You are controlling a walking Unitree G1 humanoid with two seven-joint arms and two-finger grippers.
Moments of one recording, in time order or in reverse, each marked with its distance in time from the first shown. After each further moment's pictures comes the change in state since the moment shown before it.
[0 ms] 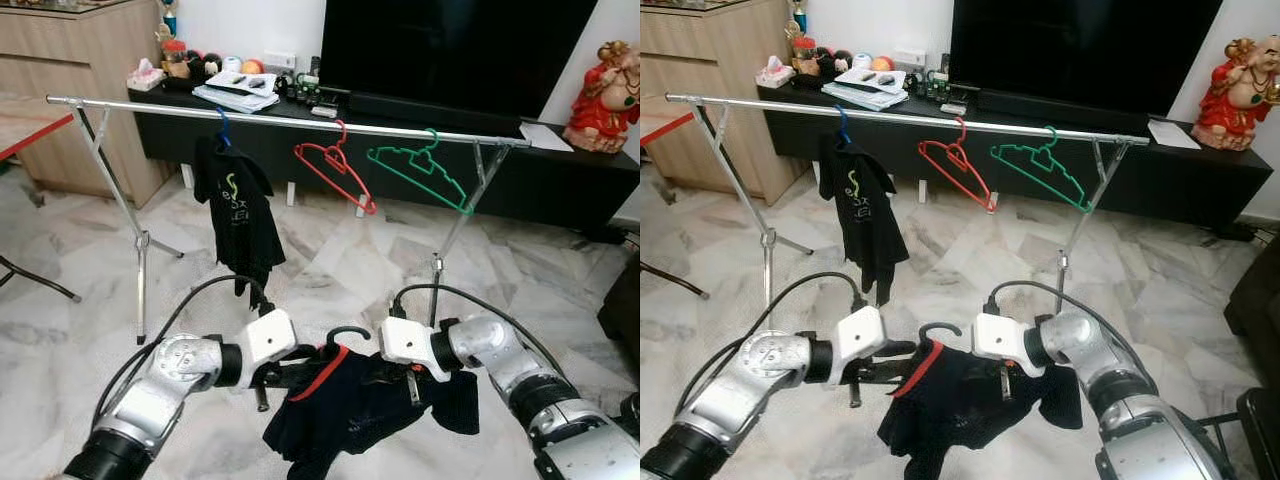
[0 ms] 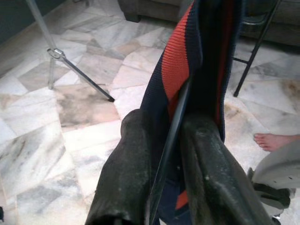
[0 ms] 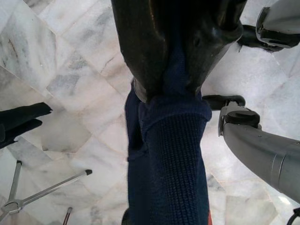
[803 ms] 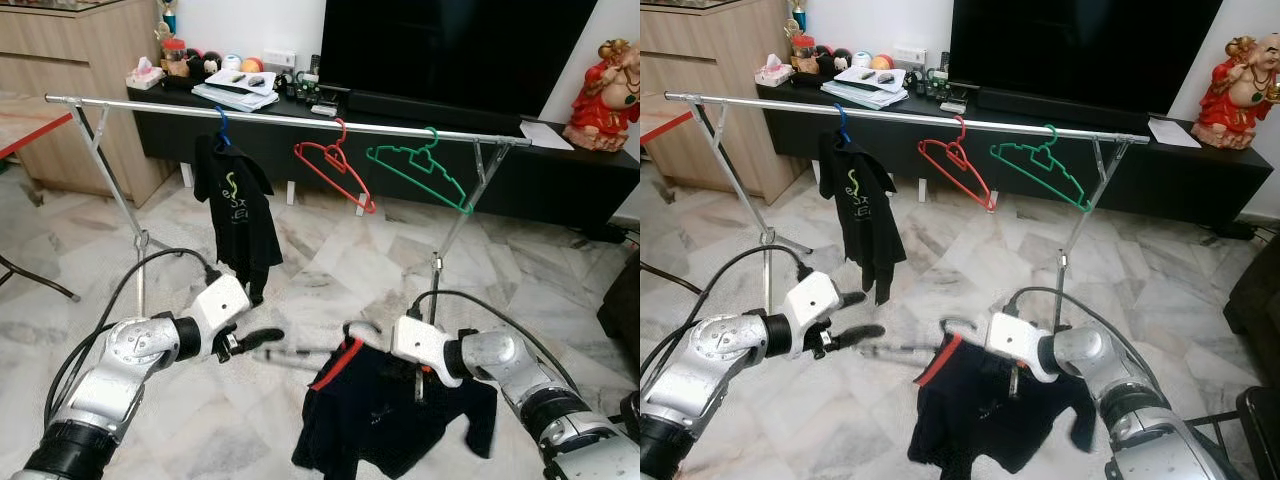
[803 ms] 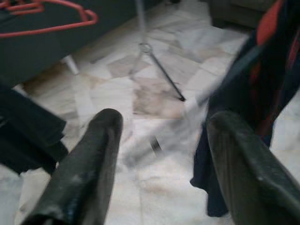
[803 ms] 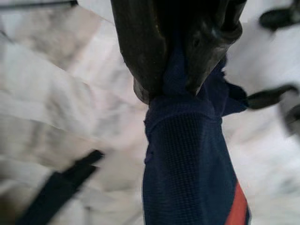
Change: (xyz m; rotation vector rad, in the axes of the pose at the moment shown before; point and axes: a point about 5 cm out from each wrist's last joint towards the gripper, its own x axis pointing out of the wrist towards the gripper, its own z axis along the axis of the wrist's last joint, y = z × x) left arm -0.046 0.035 -0.011 -0.046 -0.006 0.421; right arm -0.012 -0.007 -0.029 0.184 0.068 -0.361
